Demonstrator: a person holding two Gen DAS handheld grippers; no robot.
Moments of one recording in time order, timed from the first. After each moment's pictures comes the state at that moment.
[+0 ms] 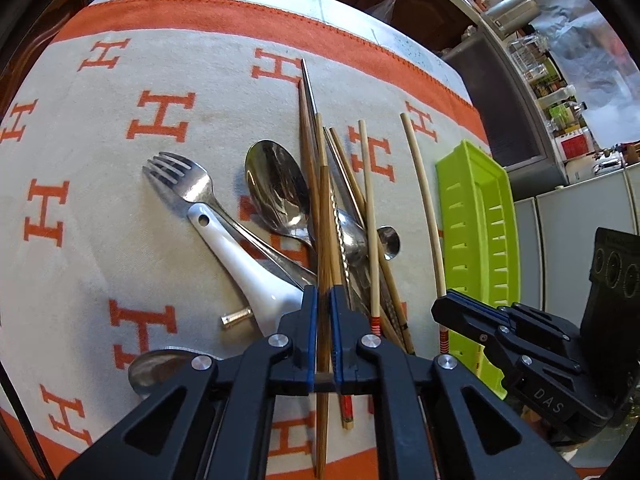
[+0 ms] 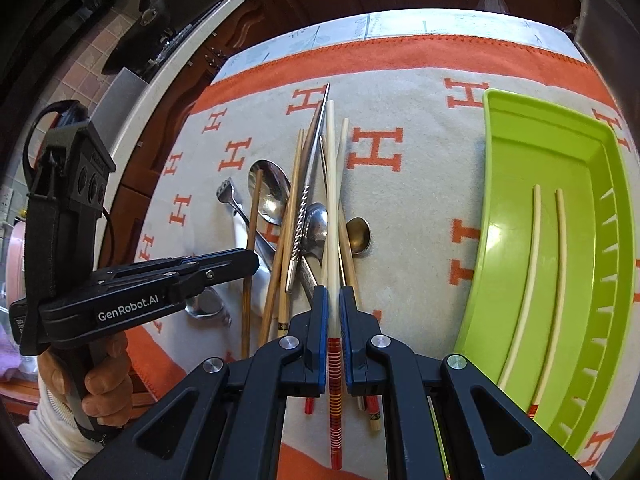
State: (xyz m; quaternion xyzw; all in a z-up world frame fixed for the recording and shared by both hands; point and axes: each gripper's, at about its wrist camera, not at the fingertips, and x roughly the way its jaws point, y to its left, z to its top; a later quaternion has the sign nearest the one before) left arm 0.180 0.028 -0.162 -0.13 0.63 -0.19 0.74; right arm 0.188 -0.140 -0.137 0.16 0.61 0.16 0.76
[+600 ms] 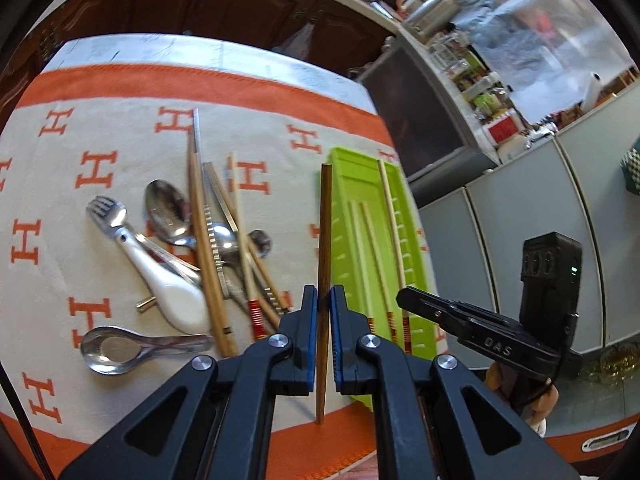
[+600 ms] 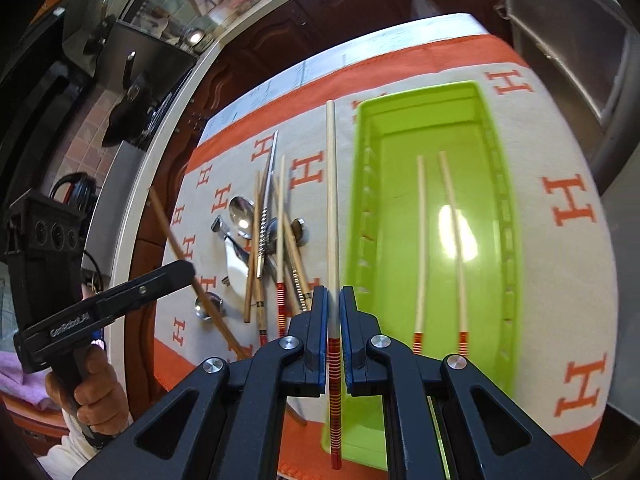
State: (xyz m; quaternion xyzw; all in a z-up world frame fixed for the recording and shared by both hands) left arm 0.135 -0.019 -0.081 -0.13 0.56 -0.30 0.76; right arm 0.115 -0.247 -0.105 0.27 0.56 0.10 0.78
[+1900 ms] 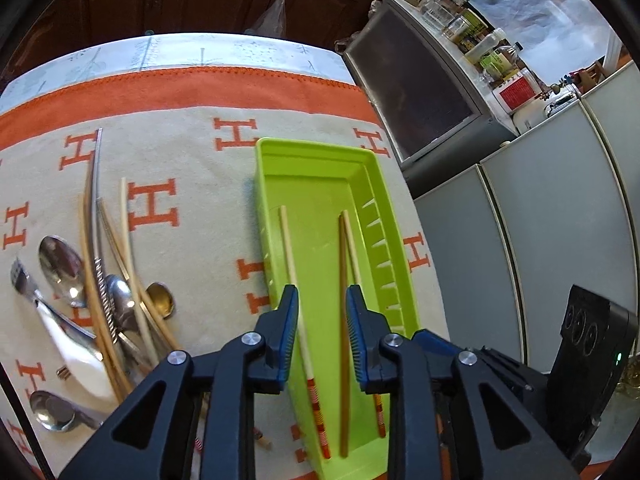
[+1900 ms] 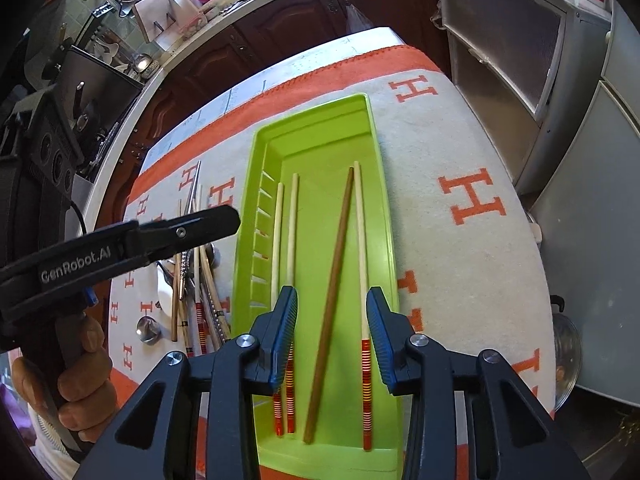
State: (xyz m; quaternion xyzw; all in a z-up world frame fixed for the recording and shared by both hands) left arm 0.165 -0.133 -0.112 -0.07 0.58 -0.28 0.76; right arm 0.098 -0.291 -0.129 0.24 0.55 -0.01 0.80
